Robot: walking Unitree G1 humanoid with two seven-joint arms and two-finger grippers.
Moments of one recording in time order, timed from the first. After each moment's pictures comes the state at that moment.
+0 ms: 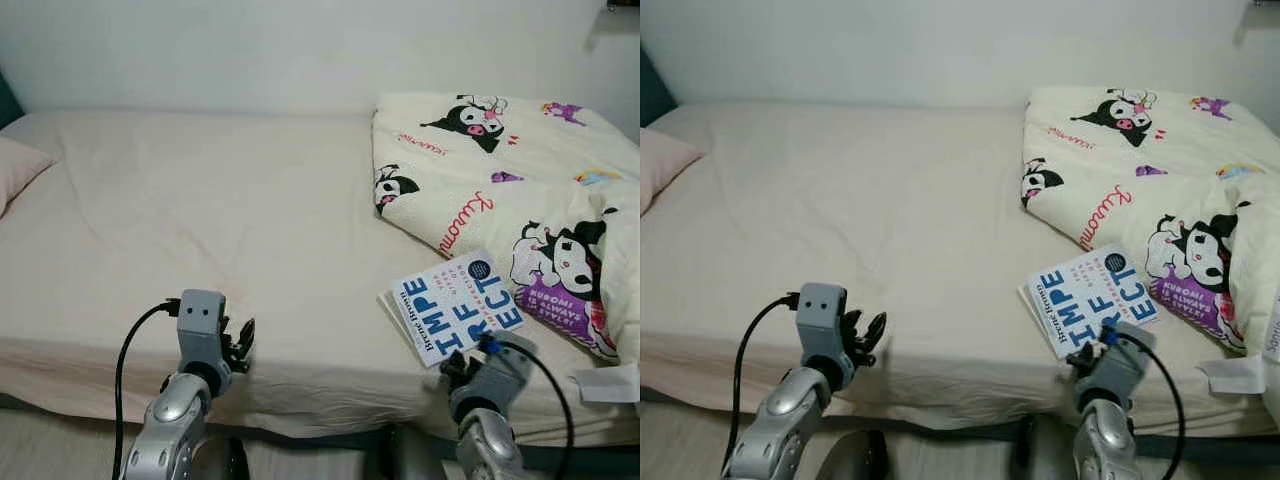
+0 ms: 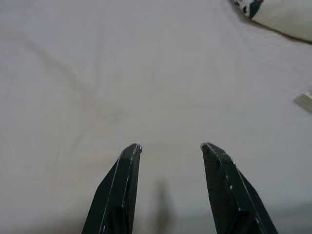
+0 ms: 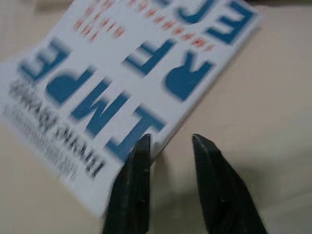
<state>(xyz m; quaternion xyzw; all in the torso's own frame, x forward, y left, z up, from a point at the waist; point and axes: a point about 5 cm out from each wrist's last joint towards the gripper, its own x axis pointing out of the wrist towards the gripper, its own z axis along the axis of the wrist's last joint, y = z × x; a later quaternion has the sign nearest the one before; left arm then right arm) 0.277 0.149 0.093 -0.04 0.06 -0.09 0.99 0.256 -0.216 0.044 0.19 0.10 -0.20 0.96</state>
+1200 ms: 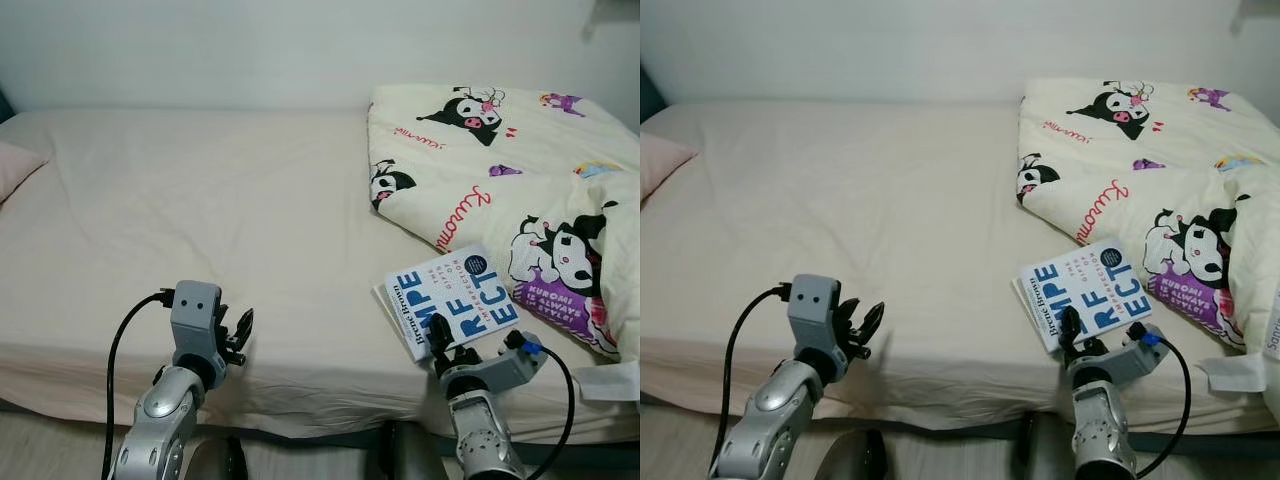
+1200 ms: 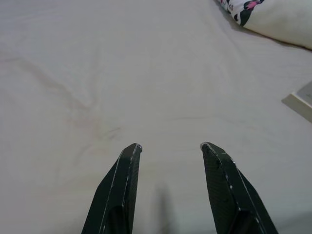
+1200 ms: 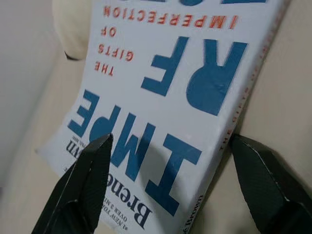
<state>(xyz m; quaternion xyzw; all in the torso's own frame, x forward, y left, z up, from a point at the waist) 0.275 0.154 0.102 -0.02 0.04 -0.10 0.99 0.287 -0.213 0.029 0.45 0.05 -0.13 0.88</state>
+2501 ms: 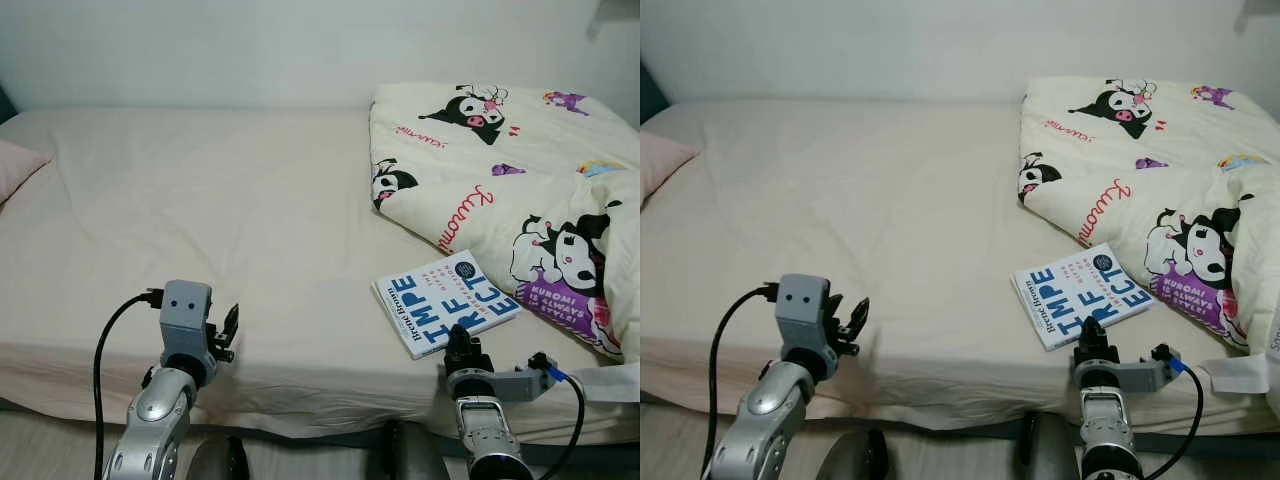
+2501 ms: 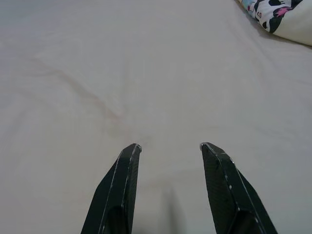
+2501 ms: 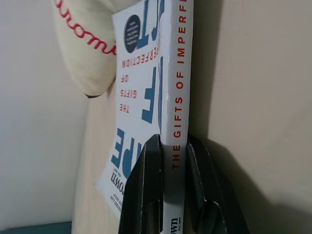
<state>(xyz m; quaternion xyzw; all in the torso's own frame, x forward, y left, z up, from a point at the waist) 0.278 0.163 0.110 0.00 0.02 -0.05 1.00 0.293 -0.224 0.024 0.56 -0.02 -0.12 0.82</state>
